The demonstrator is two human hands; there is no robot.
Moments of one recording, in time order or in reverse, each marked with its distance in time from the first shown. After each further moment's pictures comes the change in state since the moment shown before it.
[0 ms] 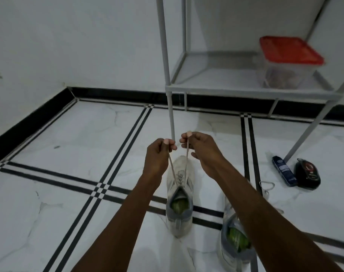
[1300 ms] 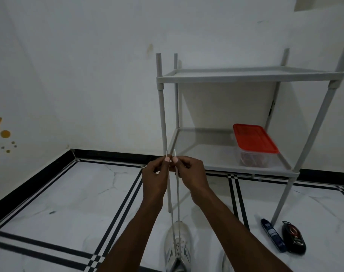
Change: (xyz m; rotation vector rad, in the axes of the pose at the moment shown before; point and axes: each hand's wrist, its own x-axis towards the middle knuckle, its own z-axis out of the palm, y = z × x) left_hand 0.031 0.169 -0.001 -0.224 0.096 0.283; right_hand 0.008 -0.159 0.031 -0.031 0.124 -0.344
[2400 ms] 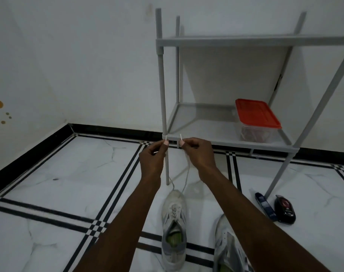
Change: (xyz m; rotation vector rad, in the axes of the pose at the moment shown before) left_hand -0.009 -0.028 -0.008 -0.069 0.056 -0.149; right_hand 0.004 0.032 -0.026 -0.157 0.112 0.052
